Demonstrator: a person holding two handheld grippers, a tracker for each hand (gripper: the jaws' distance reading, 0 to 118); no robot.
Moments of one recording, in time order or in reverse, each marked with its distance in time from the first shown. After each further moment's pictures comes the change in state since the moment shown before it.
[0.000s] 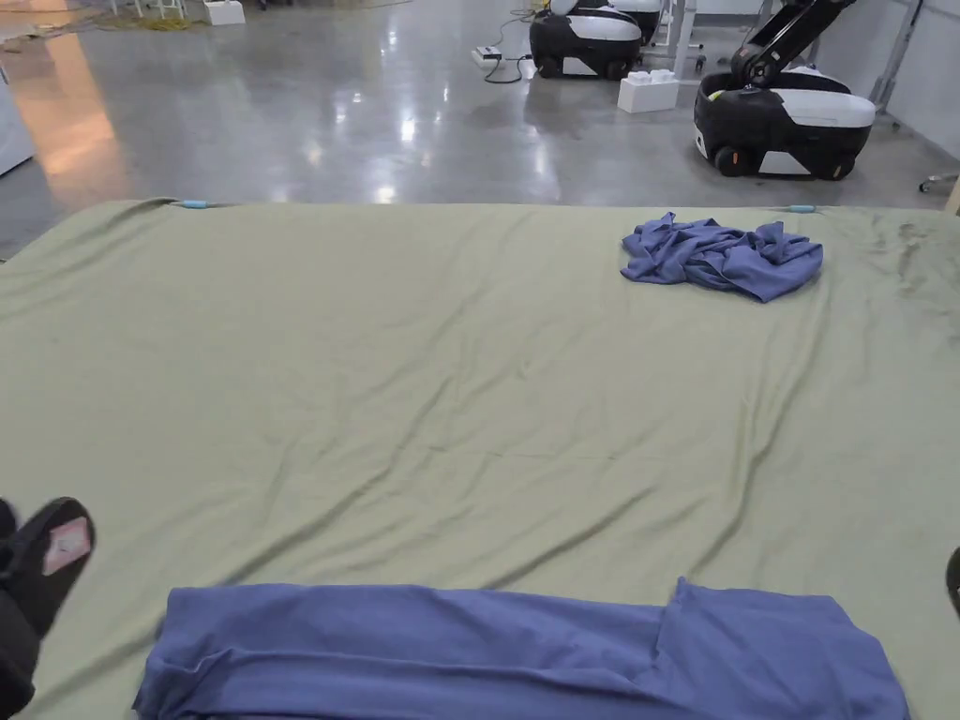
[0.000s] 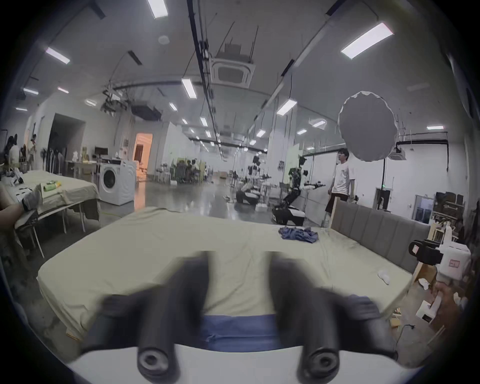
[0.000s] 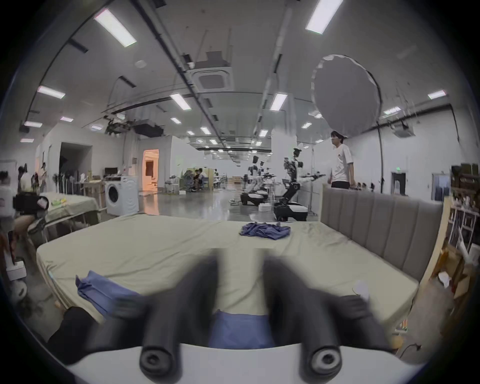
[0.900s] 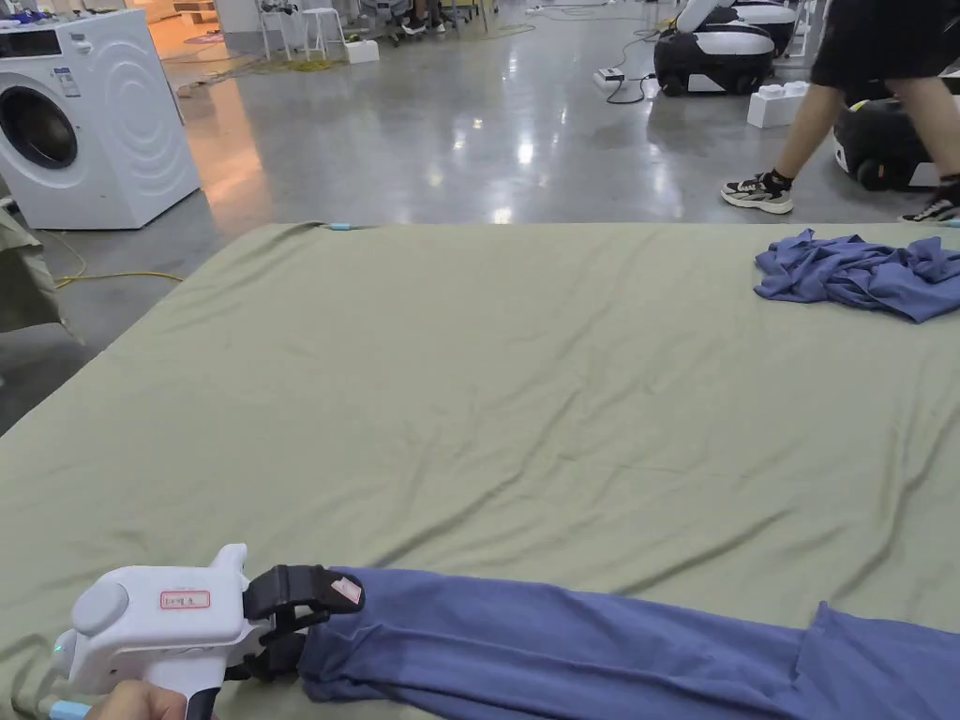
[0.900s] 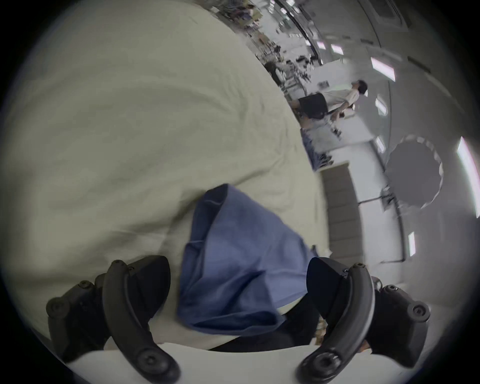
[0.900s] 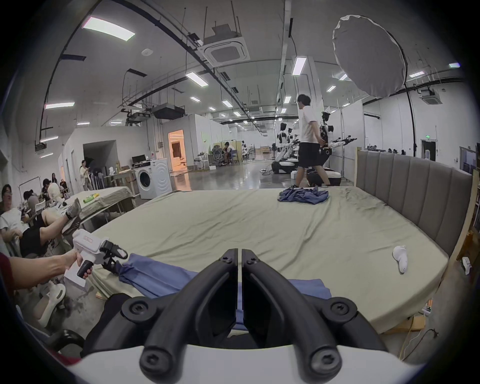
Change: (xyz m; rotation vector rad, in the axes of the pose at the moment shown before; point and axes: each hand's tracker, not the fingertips) left arm -0.197 -0.194 -0.184 -0.900 -0.244 0.856; right arm -0.011 -0.018 -0.003 -0.200 0.196 -0.127
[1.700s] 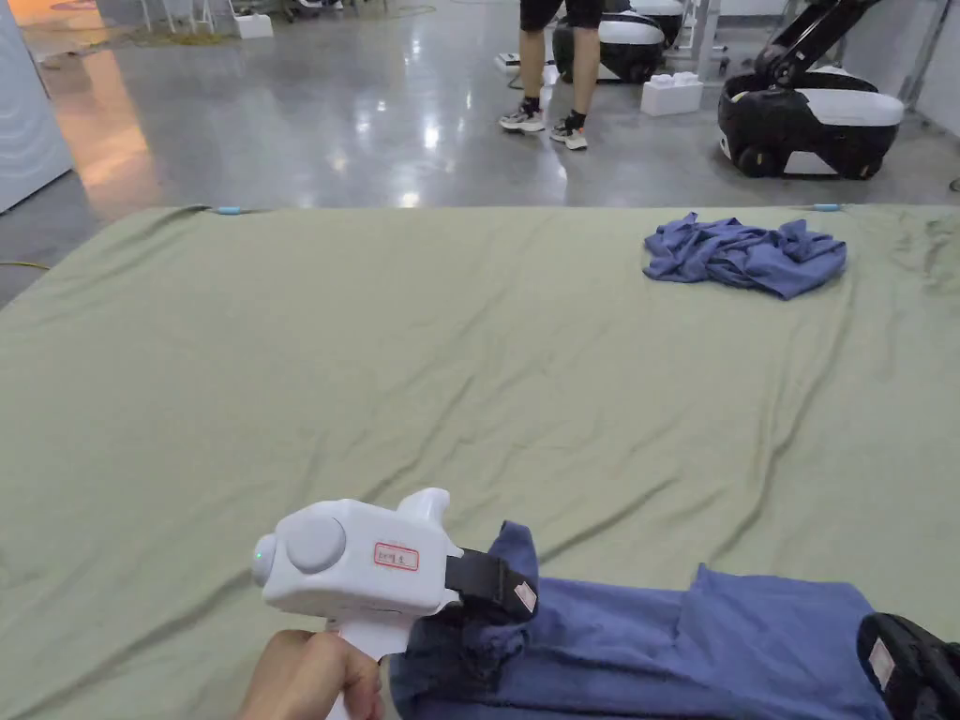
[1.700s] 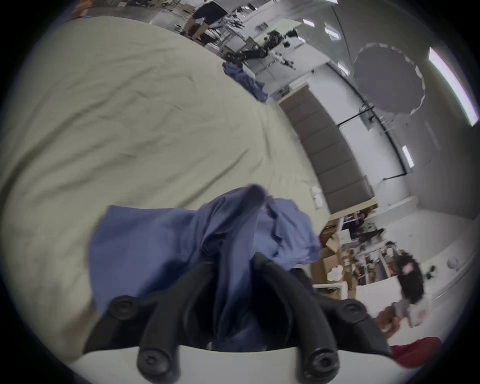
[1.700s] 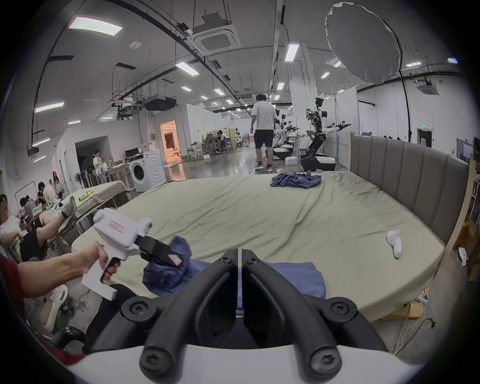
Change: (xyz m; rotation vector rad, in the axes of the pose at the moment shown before) left arm 0.195 -0.076 -0.185 -0.279 0.017 -0.478; right arm 0.019 -0.005 0.006 -0.083 -0.034 -0.034
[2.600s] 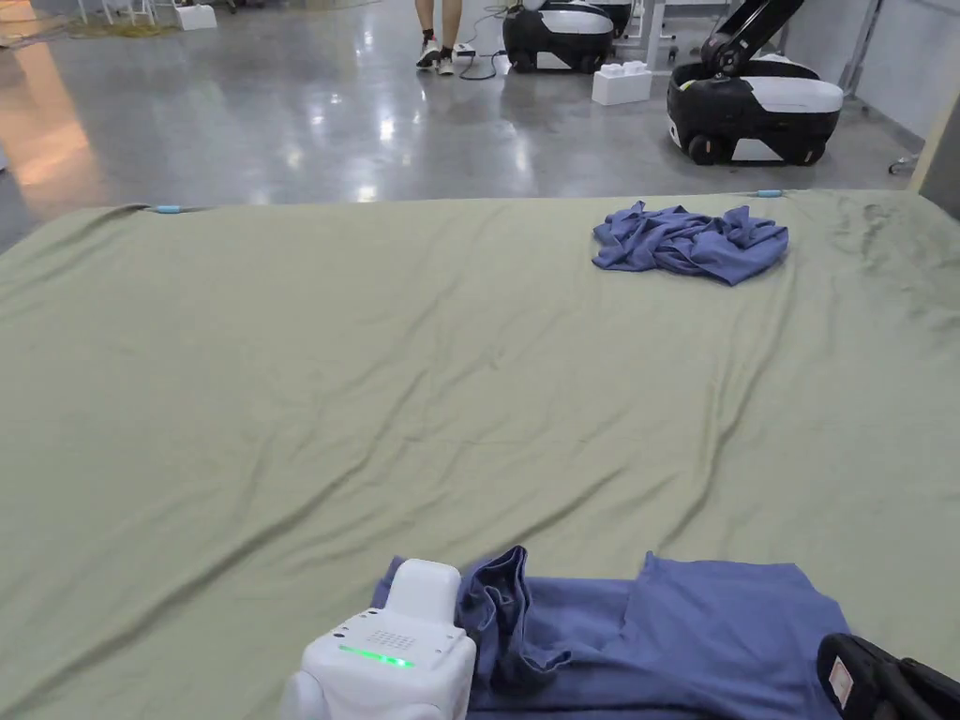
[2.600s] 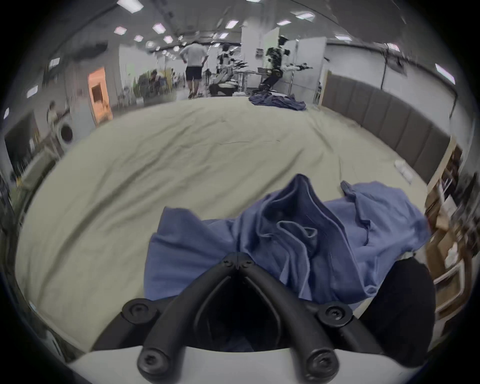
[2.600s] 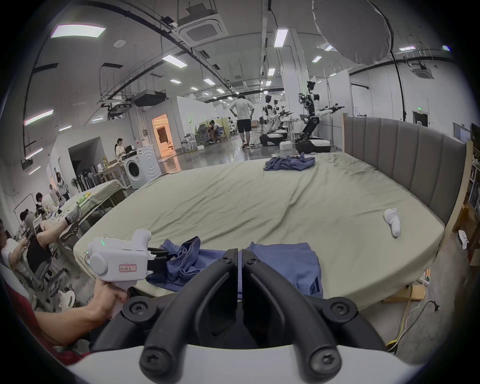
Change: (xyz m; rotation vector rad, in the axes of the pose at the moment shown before) left arm 0.070 -0.076 -0.037 0.286 0.666 -0.405; right arm 0.022 -0.010 0.003 -0.085 -0.018 -0.075
